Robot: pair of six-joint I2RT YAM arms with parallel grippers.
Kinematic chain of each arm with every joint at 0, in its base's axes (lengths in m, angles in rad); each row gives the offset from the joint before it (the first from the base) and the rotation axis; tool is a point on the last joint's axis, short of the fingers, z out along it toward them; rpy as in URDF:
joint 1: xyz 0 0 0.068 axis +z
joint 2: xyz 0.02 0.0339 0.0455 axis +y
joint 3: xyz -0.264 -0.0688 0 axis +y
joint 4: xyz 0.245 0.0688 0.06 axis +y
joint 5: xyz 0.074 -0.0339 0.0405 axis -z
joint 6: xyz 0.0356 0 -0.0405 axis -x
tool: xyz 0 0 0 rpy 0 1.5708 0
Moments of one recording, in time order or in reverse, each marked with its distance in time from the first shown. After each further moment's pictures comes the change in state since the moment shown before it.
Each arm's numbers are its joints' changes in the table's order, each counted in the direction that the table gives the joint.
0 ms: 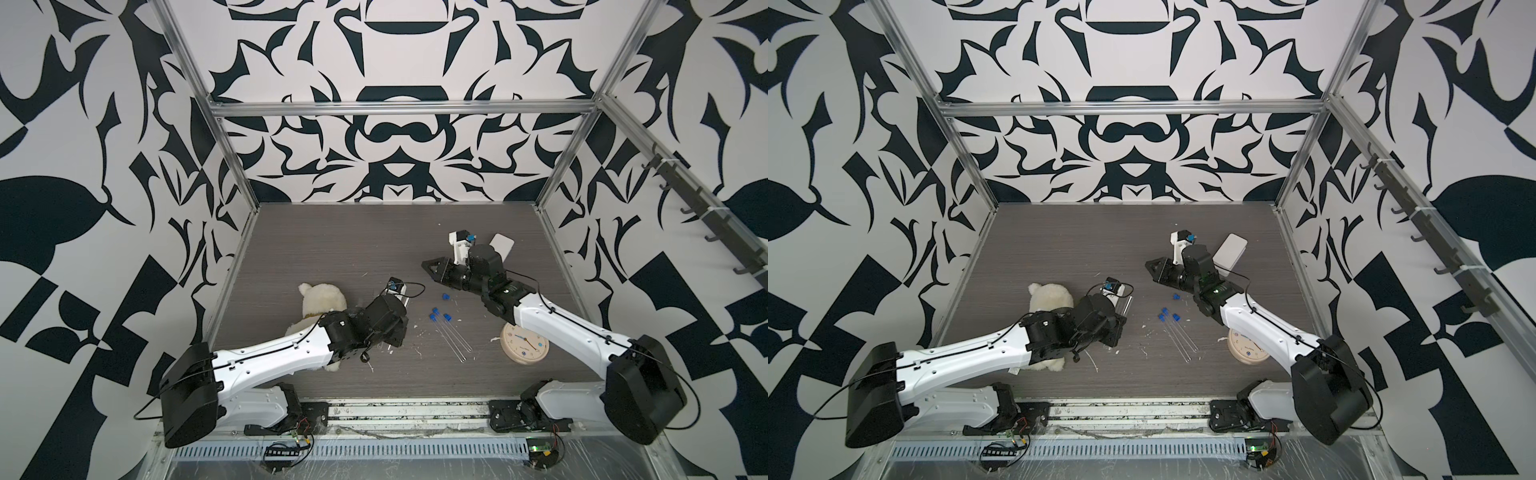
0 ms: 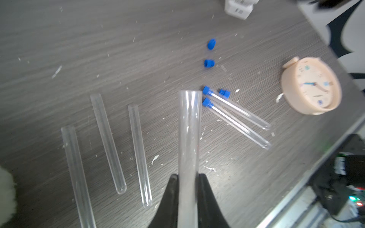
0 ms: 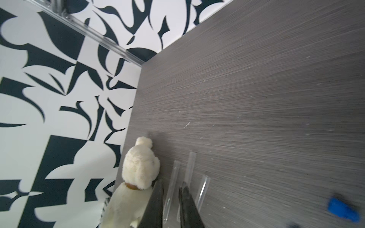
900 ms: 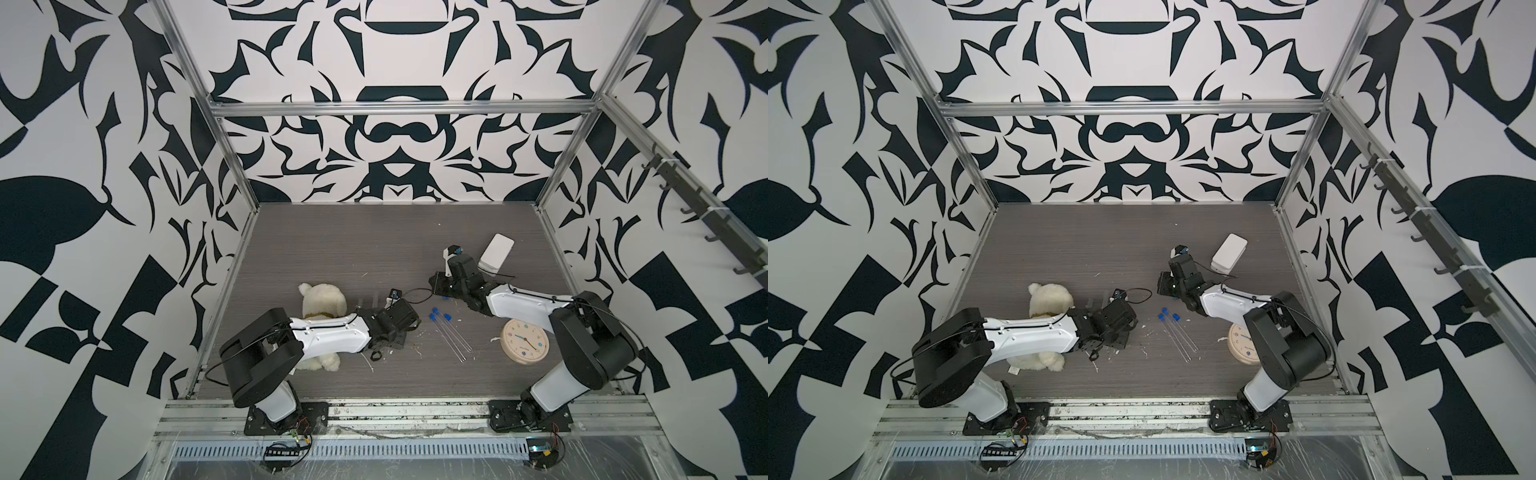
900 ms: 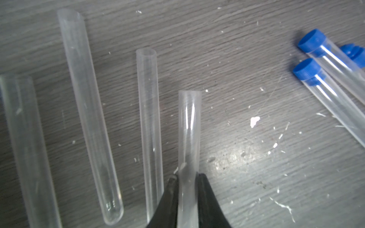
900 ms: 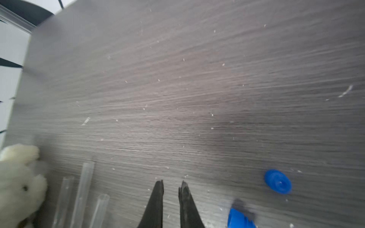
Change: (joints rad) left arm 0.055 0.329 -0.002 -0.043 -0.016 0.105; right arm 0.012 0.330 0.014 -0.032 0.230 0.191
